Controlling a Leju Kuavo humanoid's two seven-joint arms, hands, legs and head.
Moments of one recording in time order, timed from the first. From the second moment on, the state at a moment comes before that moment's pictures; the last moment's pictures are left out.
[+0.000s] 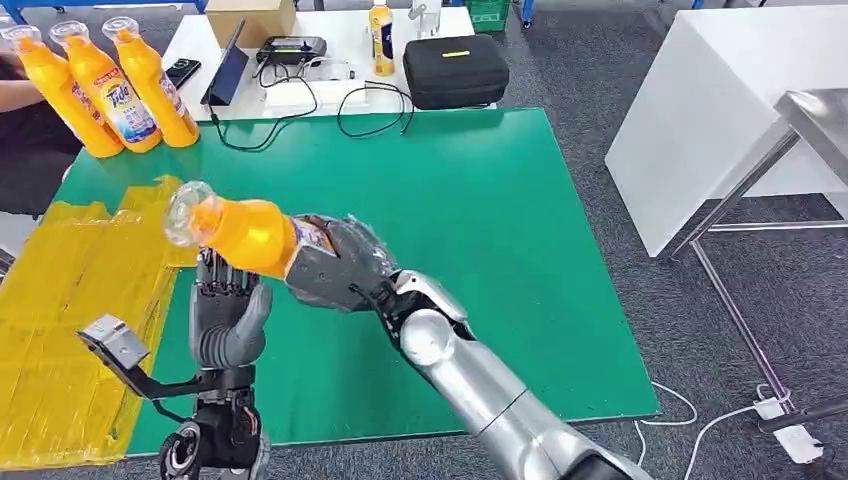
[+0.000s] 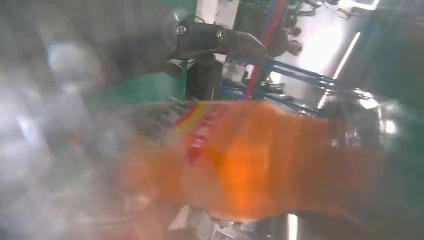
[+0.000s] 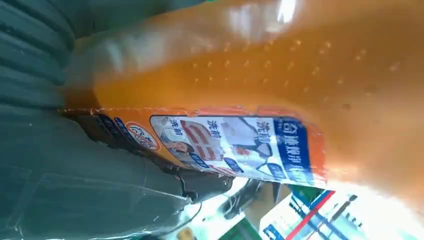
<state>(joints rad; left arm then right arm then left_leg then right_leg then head) 0.05 -0.31 -0.03 -1.58 0.14 -0.03 -0.50 -0.57 0.34 0.58 -0.93 0.45 -0.01 -0.17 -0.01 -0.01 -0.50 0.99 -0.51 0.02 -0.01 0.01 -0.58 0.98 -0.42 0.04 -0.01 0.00</state>
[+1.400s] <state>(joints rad) 0.09 -0.31 -0.01 -1.63 0.08 -0.02 -0.53 -0.70 0.35 0.98 -0.91 0.16 -0.18 0.00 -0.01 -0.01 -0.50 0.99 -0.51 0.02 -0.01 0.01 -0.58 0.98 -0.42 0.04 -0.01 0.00</state>
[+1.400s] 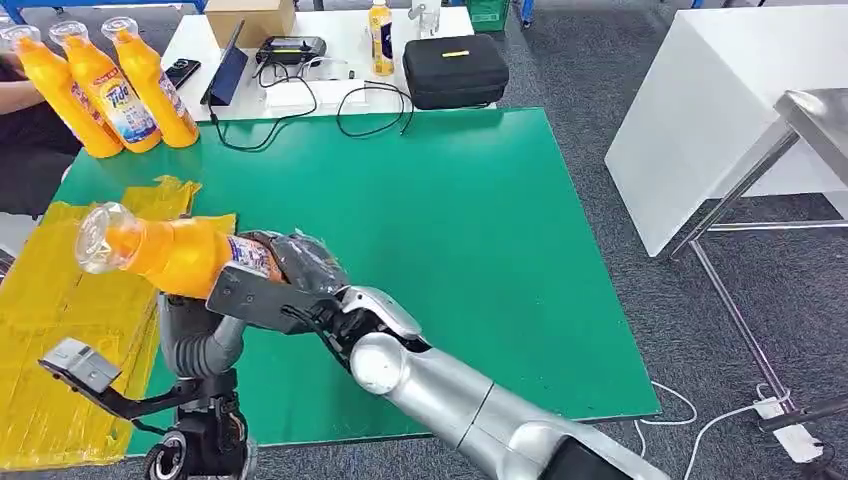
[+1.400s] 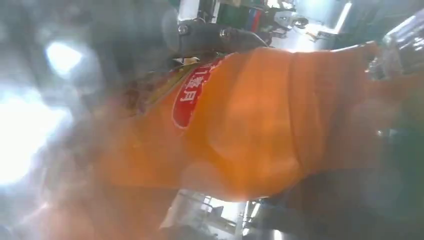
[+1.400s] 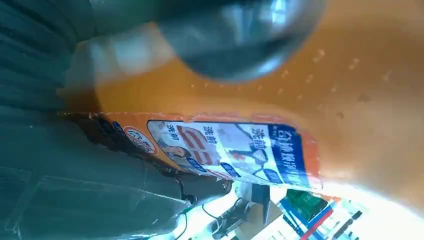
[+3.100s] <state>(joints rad) 0.26 -0.30 0.07 -1.68 0.10 -0.01 -0.57 -0.68 0.35 1.28 -0.92 0.16 -0.20 0.03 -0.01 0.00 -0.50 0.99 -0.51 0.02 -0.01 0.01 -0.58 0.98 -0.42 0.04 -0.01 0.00</state>
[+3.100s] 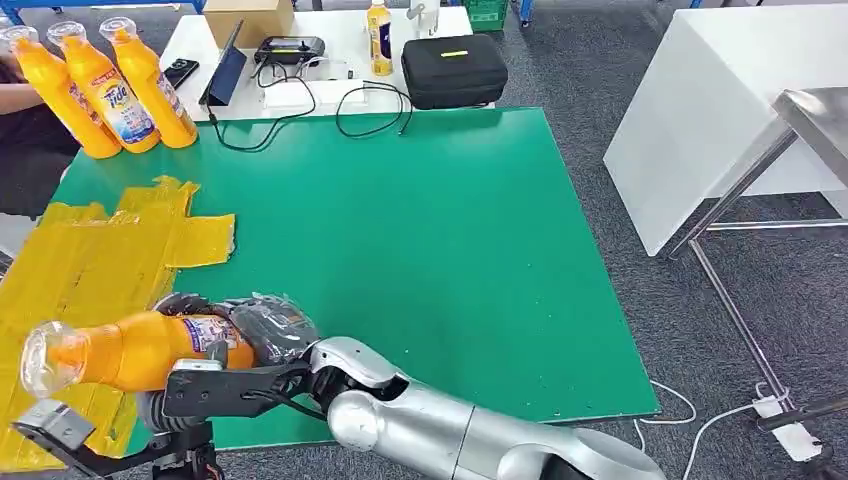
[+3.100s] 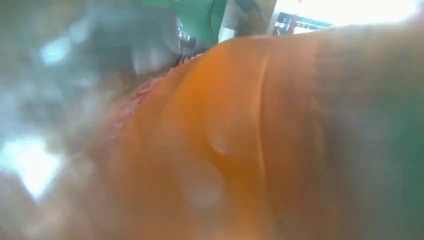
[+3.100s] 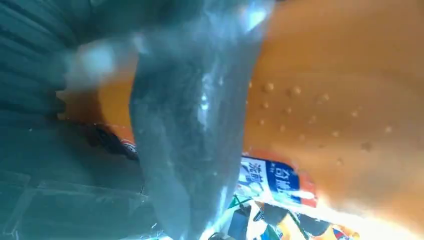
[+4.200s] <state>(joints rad) 0.15 -0.31 0.04 -1.68 -0.07 0.09 -0.58 -0.50 0.35 0.94 -0.94 0.45 -0.18 -0.12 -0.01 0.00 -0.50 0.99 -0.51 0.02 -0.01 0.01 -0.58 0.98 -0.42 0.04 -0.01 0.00</state>
